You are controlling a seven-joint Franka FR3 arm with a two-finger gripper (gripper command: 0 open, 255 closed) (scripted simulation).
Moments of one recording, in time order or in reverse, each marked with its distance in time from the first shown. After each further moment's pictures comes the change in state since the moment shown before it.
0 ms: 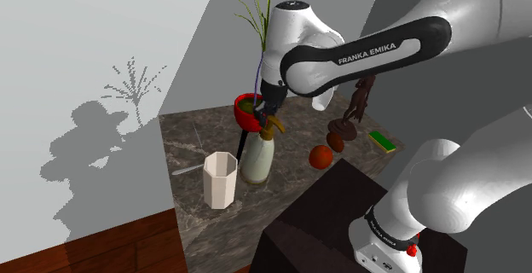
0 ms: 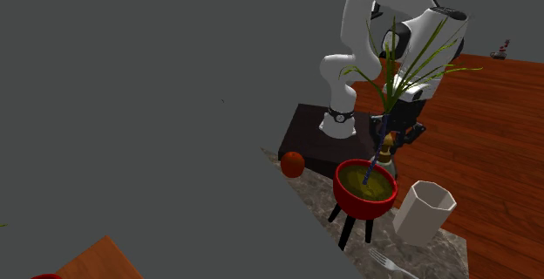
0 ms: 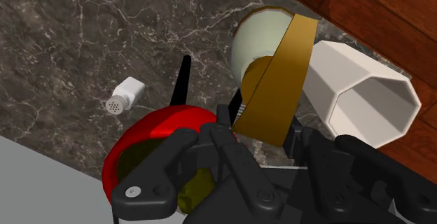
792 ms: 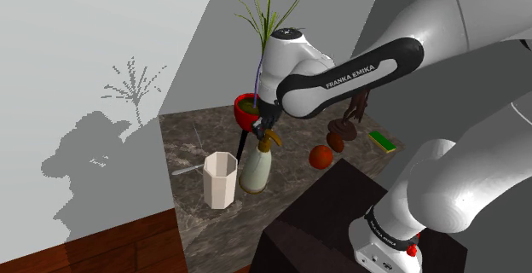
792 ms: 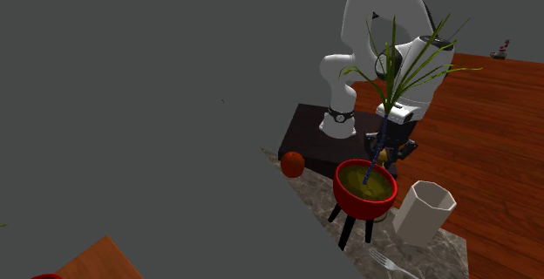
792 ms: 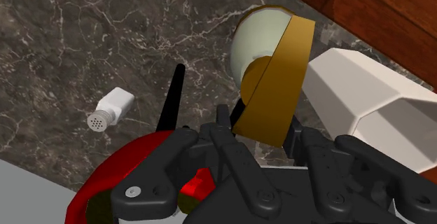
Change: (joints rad) arm -0.008 0.085 0.008 -0.075 -0.027 0.158 0.032
